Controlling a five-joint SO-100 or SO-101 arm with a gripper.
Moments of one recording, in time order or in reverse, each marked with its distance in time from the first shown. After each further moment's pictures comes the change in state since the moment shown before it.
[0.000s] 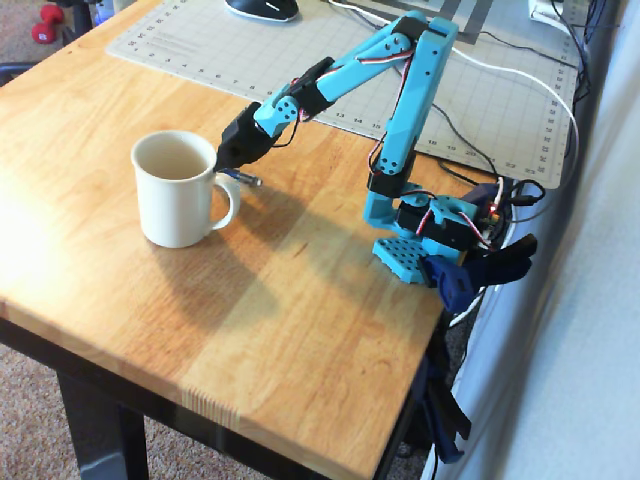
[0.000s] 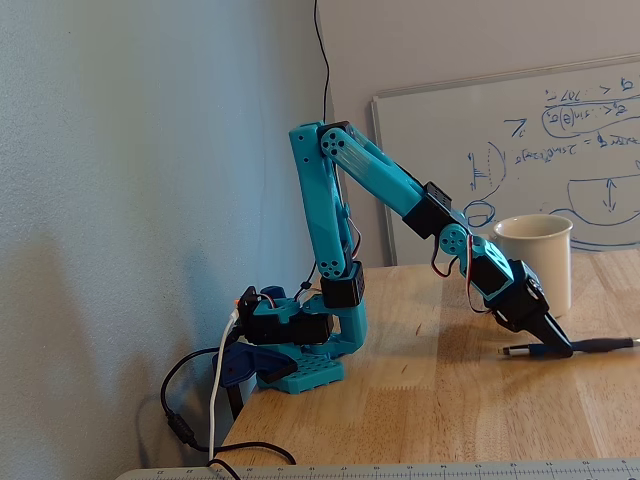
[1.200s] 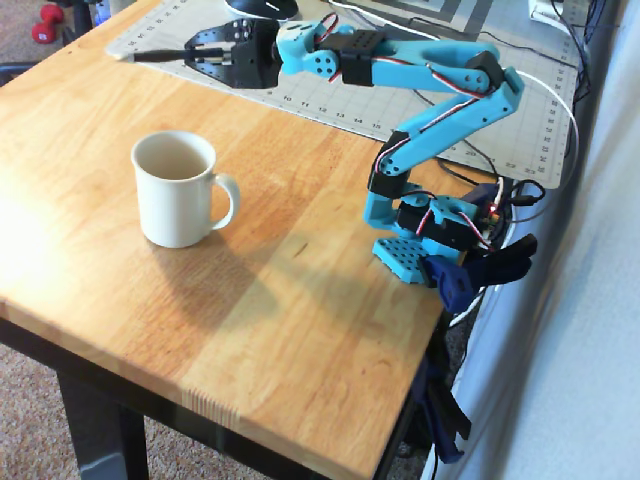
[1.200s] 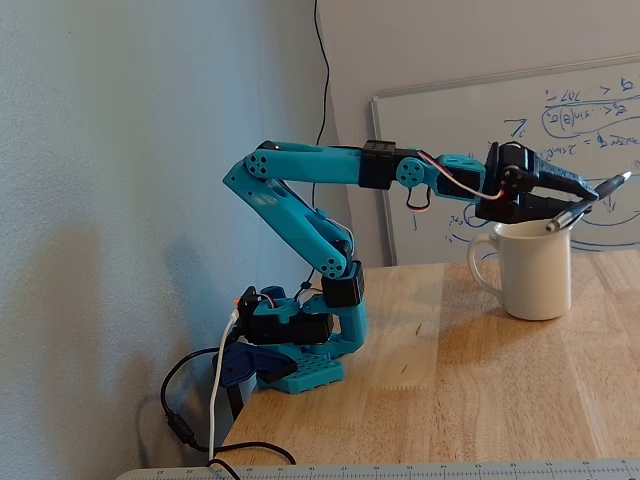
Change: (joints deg) arm -2.7 36.3 0.0 0.0 -72.9
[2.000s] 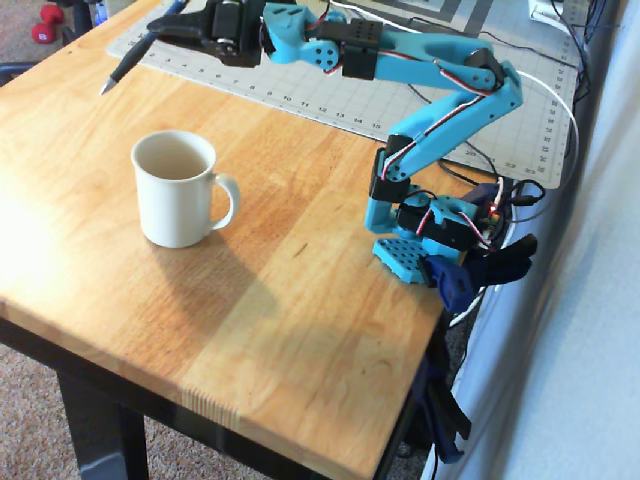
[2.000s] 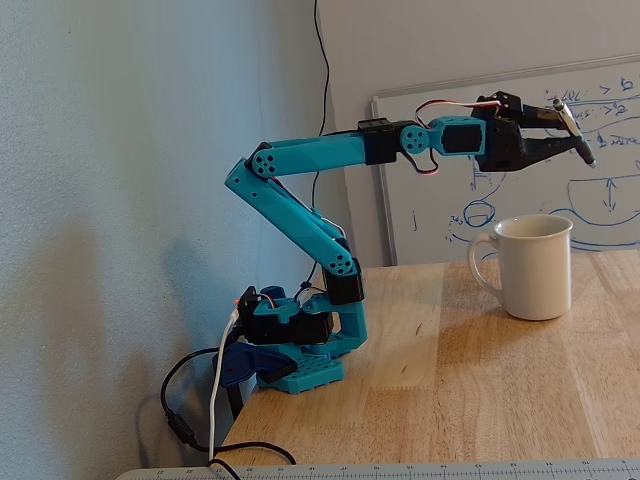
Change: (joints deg) arm -13.4 0.0 -10.1 0.4 -58.1
